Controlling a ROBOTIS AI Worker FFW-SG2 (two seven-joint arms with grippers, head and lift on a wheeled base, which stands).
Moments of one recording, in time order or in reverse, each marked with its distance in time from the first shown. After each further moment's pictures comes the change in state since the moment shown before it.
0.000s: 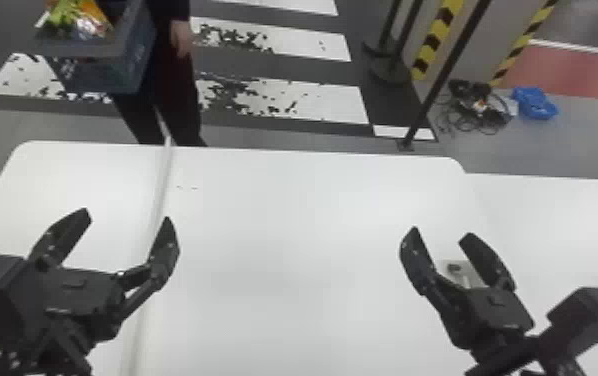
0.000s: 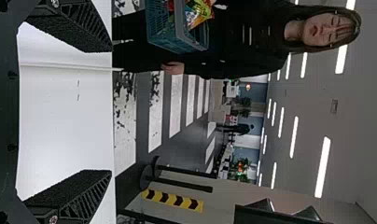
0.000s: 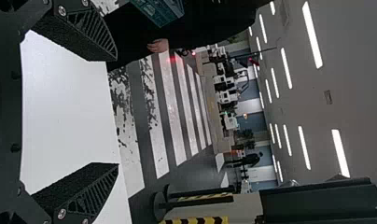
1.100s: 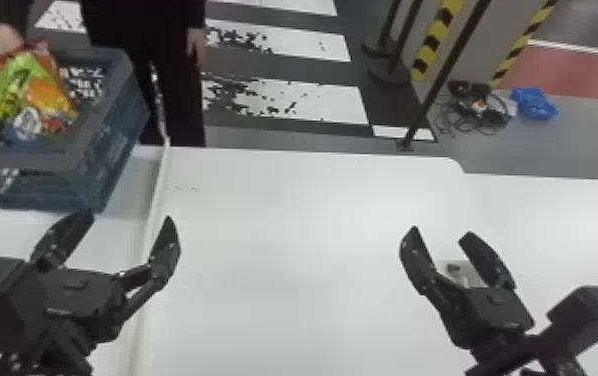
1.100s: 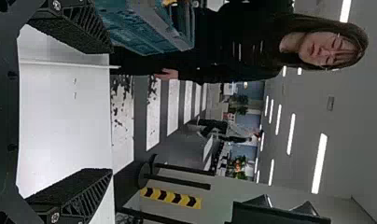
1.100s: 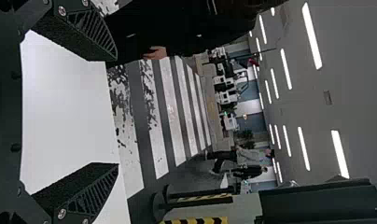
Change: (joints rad) left arm 0.001 -0.001 -0.004 0.005 -0.010 -0.016 -0.010; right arm -0.004 0.000 -0.005 0.000 0.000 0.003 0.006
